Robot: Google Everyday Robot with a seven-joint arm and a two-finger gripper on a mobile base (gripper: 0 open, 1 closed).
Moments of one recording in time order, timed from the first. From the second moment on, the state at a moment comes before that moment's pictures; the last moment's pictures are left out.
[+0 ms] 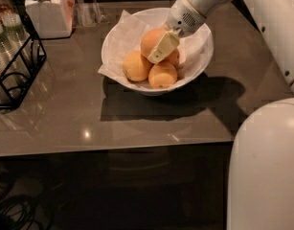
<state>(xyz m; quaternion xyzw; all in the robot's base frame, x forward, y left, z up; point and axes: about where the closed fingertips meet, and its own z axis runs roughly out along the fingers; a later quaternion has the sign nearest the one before) 0.641 -0.046 0.917 -0.61 0.72 0.24 0.22</state>
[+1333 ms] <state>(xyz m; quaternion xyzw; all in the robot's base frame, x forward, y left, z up) 0.501 -0.110 1.019 -0.54 0.71 0.14 0.43</state>
